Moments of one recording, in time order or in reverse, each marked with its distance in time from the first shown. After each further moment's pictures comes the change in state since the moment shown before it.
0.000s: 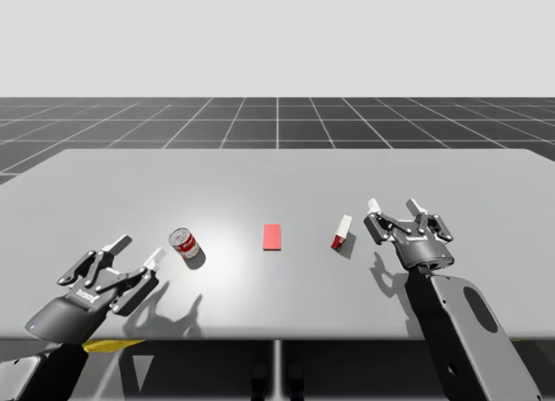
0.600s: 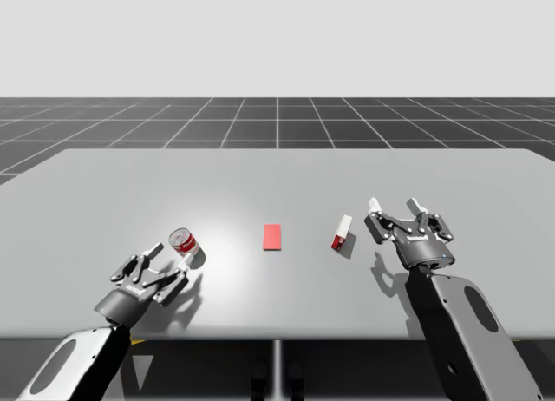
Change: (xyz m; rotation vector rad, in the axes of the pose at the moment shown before) left arm -0.064 -0.007 -0.029 -0.005 0.105 0.011; right arm 0.001 -0.001 -0.001 0.002 -0.009 -0.004
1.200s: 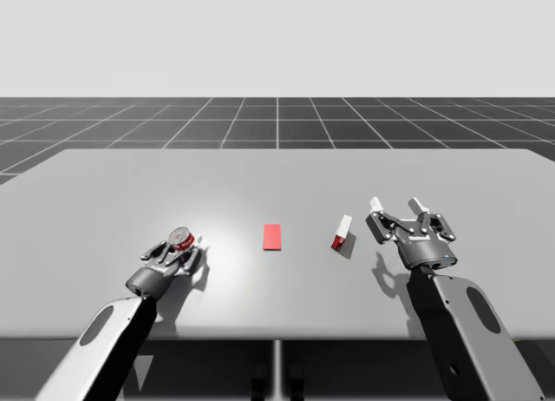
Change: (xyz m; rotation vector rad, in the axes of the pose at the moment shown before) left arm -0.003 -0.007 -0.048 0.069 0.072 0.054; right arm 0.002 -0.001 0.001 -0.002 -0.010 -0.003
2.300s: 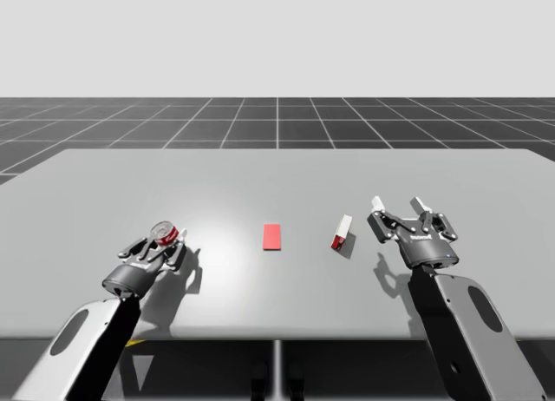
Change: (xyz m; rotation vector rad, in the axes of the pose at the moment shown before) left arm 0.028 0.014 0.014 0.107 -0.004 -0.043; right arm 0.001 -0.003 -0.001 -0.007 -0.005 0.006
